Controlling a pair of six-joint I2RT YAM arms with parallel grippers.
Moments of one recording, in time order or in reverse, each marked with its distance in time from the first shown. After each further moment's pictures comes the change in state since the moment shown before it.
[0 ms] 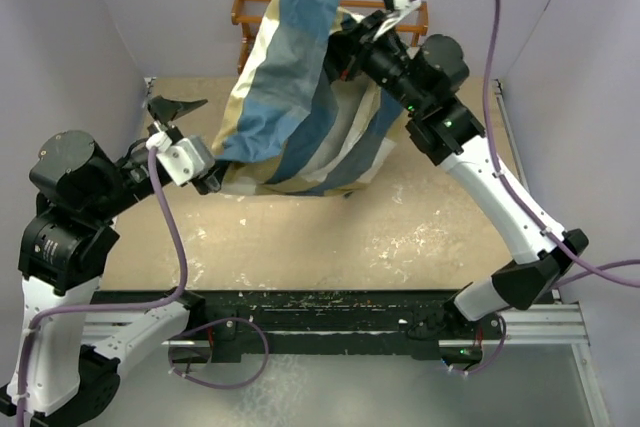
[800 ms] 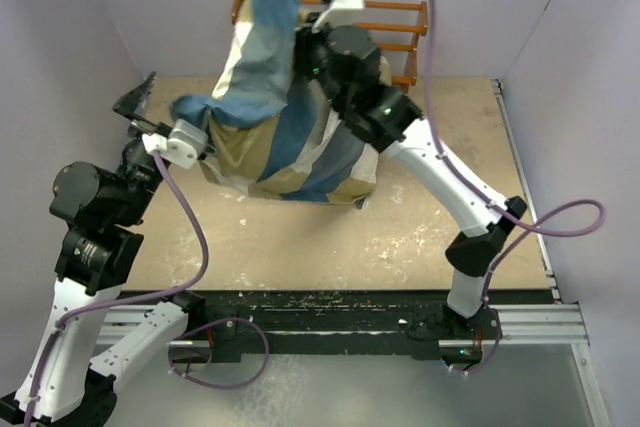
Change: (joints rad) left arm -0.001 -0.142 -0.371 0.547 -0.332 0.116; right arm 0.292 0.362 0.489 -0.393 0.752 -0.060
